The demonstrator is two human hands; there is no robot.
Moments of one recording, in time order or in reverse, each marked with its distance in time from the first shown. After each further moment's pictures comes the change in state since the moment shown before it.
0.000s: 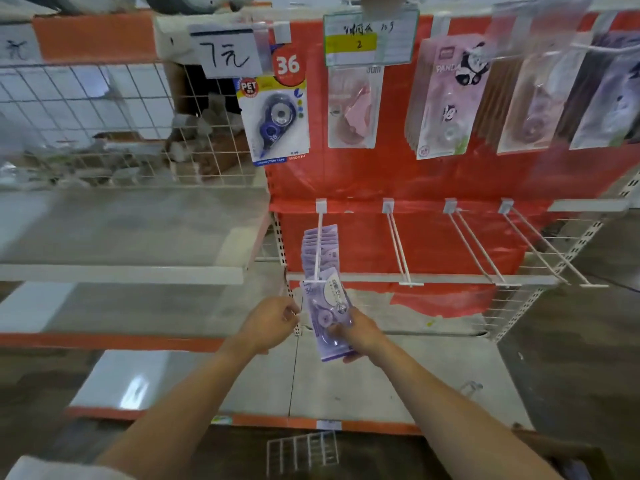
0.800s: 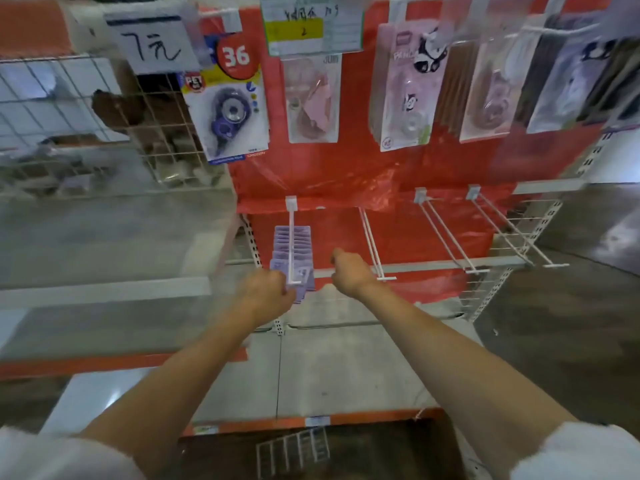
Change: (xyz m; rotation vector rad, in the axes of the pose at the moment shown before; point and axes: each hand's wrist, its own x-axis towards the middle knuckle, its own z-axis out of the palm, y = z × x) left_hand 0.036 0.056 -0.025 0.366 -0.048 0.080; right_hand 0.026 -0.061 -0.066 -0.651 0.289 -0.241
